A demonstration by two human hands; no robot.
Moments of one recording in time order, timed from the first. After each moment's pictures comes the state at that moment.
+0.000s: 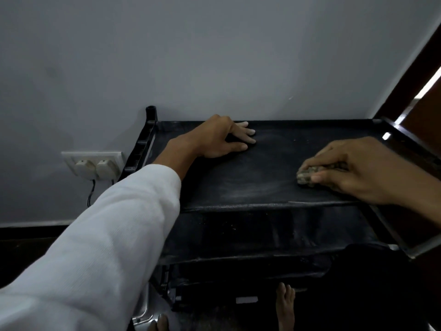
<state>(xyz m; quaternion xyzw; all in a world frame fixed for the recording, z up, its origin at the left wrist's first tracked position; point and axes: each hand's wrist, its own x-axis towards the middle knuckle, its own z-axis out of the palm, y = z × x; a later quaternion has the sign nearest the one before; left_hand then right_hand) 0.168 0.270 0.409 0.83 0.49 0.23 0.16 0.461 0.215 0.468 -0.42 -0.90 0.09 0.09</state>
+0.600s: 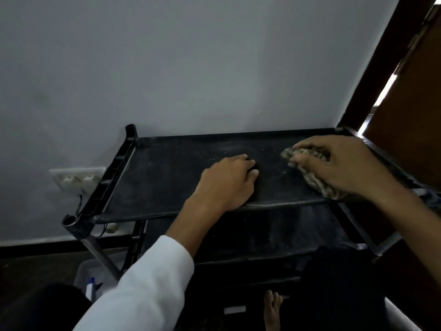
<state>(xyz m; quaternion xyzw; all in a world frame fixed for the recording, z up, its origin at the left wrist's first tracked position) 0.288 0.189 0.415 0.72 0.66 0.18 0.10 0.509 0.236 0.461 -0.51 -0.83 0.07 0.22</state>
